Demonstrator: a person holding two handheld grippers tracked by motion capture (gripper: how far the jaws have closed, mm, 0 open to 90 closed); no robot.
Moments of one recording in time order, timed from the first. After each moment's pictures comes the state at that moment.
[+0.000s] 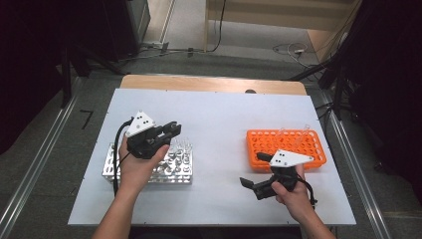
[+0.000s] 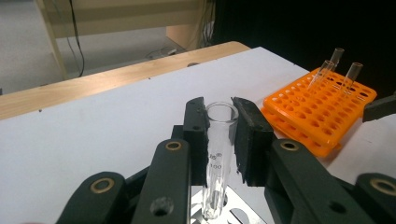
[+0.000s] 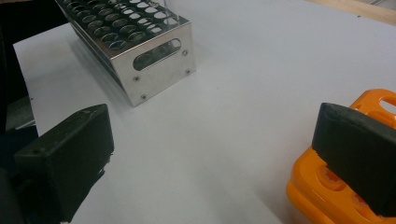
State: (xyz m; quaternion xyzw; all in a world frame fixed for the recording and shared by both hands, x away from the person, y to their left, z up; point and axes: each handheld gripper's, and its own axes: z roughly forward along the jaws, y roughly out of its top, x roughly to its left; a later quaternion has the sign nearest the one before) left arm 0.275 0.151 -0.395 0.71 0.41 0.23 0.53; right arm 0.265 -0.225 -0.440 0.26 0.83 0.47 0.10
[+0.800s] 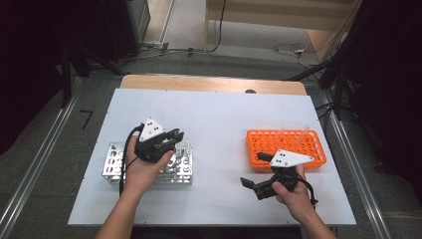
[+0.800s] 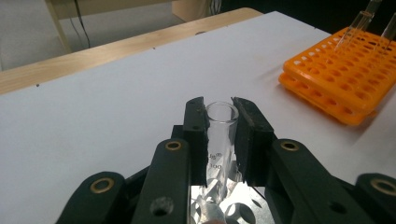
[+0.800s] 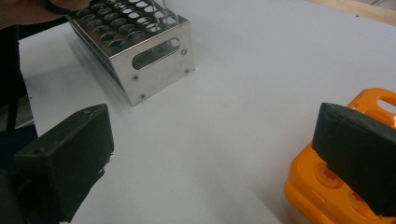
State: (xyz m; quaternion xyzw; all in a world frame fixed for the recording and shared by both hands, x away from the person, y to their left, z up) left arm 0.284 0.142 -0.427 0.74 0.41 0.23 0.48; right arm 0.265 -0.226 -0.440 0.26 0.83 0.47 0.10
